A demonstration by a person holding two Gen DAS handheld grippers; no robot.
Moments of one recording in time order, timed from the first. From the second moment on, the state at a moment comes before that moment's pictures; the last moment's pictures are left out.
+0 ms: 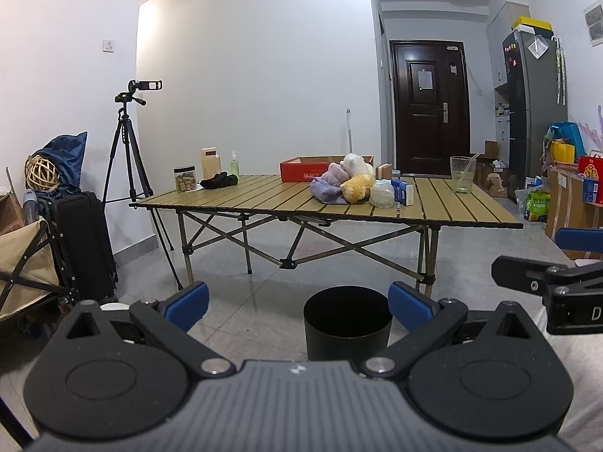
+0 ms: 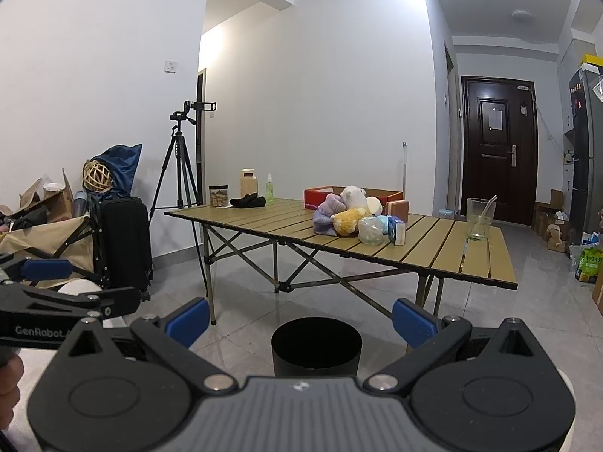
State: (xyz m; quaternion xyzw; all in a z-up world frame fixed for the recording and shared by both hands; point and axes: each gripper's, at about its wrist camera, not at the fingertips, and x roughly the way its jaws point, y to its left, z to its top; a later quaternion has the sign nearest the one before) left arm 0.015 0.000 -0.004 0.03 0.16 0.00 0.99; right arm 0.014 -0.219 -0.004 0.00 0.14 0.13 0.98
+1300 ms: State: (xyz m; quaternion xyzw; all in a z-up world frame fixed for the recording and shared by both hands) left arm 0.420 -0.013 0.018 0.02 0.17 -0.13 0.98; right arm 0.437 -0.251 -0.004 0.08 0.16 0.03 0.98
